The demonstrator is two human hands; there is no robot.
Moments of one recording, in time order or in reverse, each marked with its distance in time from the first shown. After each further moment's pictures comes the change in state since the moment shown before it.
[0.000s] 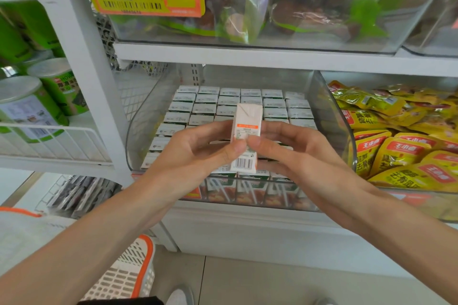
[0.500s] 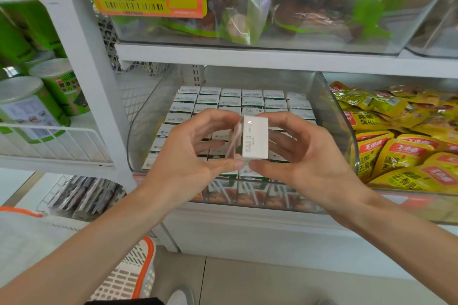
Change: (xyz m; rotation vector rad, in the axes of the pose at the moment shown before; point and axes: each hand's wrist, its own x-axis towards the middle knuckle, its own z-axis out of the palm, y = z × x) left_hand 0.004 -0.002 0.000 0.206 0.151 0.173; right_hand 0.000 0.005 -0.004 -0.243 -0.045 -0.259
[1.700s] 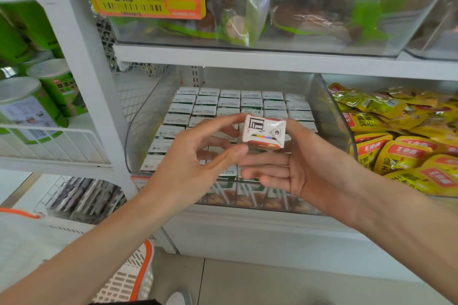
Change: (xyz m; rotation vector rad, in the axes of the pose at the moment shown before) left_hand -0.004 0.006 0.006 0.013 -0.005 0.026; right_hand 0.012 -0.014 -0.004 0.552 -0.076 0.604
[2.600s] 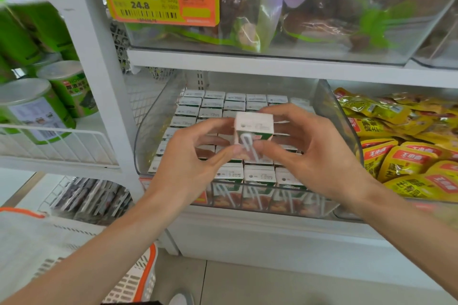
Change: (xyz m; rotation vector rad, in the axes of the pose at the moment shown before) left_hand 0.005 -0.006 -0.007 0.110 0.143 -0.079; right_hand 0.011 -0.001 -0.007 -0.812 0.132 -0.775
